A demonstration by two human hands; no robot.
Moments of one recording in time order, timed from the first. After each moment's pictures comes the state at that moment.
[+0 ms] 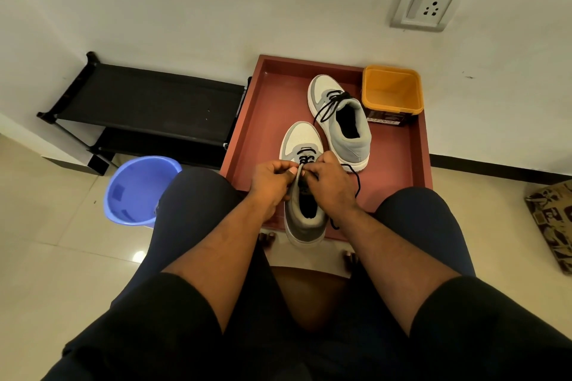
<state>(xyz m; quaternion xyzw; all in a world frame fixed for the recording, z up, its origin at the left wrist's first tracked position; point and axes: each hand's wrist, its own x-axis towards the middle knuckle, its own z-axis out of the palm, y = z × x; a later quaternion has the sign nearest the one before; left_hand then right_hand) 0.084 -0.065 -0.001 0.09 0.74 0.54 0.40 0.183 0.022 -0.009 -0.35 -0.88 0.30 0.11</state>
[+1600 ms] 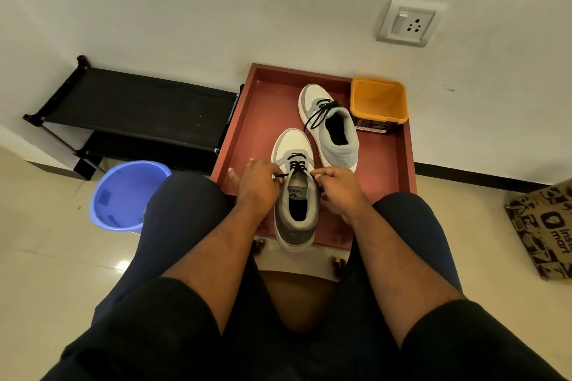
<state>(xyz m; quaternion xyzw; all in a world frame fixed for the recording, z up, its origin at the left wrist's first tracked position) 0.075 -0.065 0.003 0.35 0.90 0.19 0.20 0.202 0.044 -0.003 -0.48 -0.65 0.58 0.11</state>
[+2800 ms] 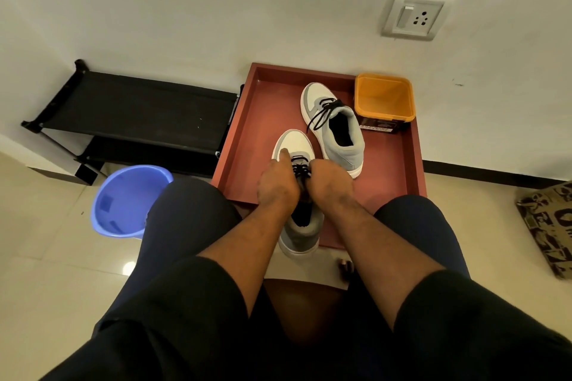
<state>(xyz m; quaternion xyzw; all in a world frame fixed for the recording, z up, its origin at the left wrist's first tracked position) 0.095 -0.034 0.013 0.31 0.91 0.19 0.22 0.165 0.041 0.001 -0.40 -0.90 0.15 -0.01</state>
